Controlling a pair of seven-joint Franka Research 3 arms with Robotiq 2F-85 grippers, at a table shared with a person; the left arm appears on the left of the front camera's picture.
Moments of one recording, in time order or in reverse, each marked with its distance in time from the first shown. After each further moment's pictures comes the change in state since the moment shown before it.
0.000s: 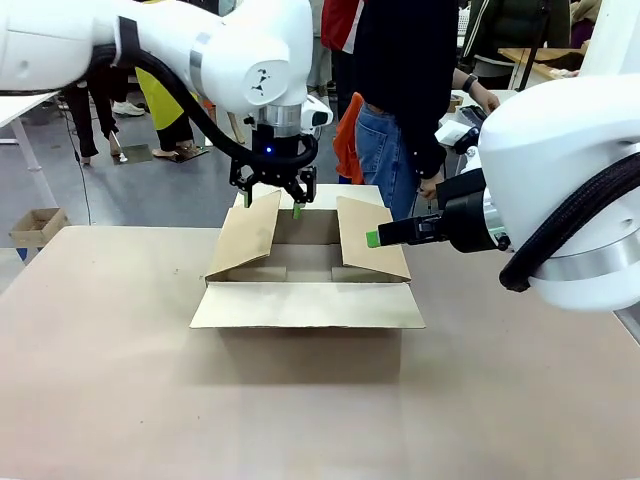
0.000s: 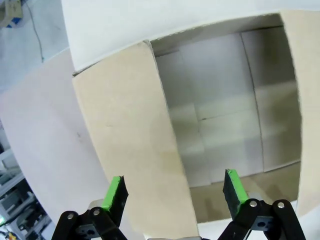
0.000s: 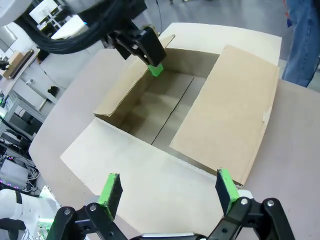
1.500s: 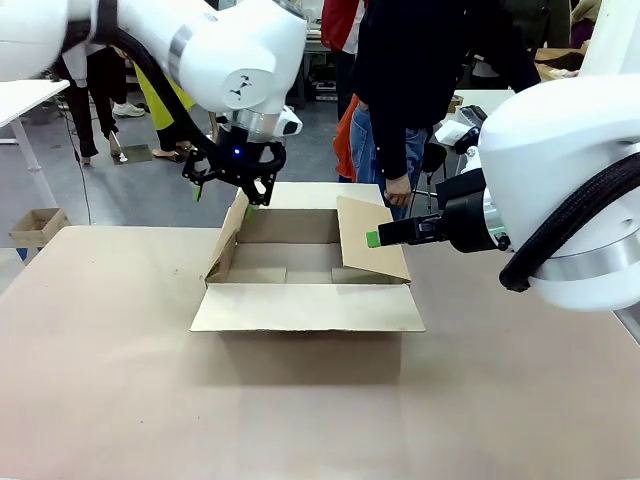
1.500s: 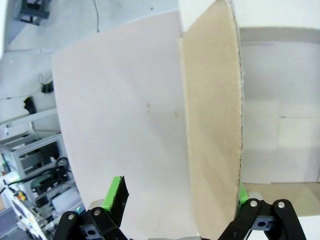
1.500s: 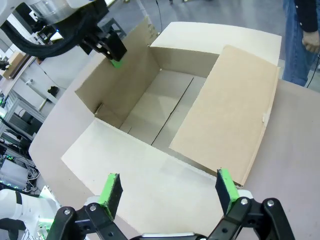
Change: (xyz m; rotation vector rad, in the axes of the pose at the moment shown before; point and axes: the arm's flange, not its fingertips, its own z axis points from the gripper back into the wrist) left arm -0.035 0.056 0.013 0.246 -0.012 0.160; right arm 0.000 0.000 0.000 0.000 0.000 0.000
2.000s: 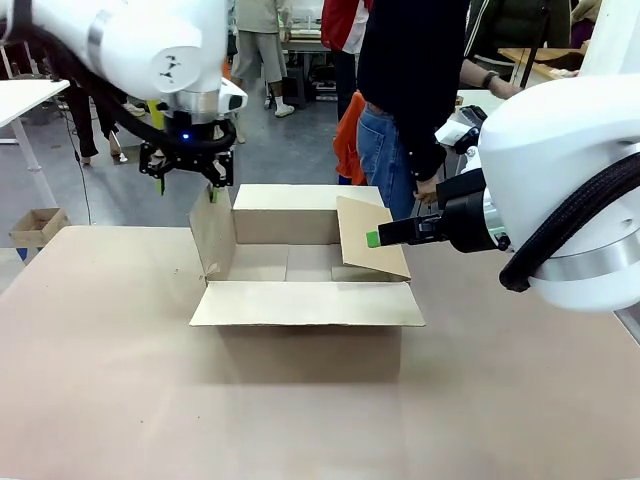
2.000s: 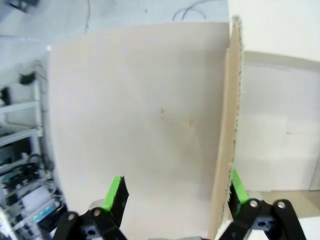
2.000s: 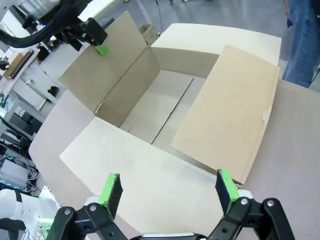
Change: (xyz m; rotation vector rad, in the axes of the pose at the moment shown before) left arm 0.003 0.076 -0.014 -0.142 -0.012 0.134; right arm 0.000 0.000 0.000 0.000 0.000 0.000
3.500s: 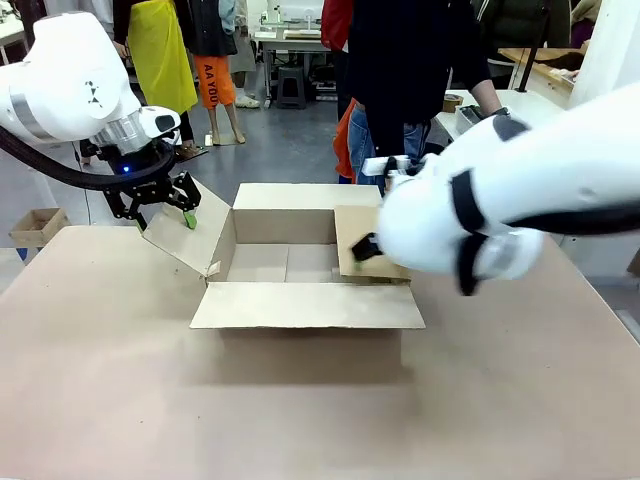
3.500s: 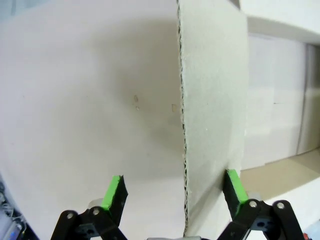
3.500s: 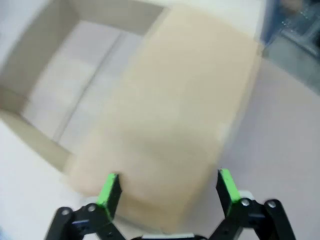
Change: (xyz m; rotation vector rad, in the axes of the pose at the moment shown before) left arm -0.012 0.085 -0.070 -0.380 0.092 -0.047; right arm 0.044 -0.049 -0.101 -0.334 0.346 0.129
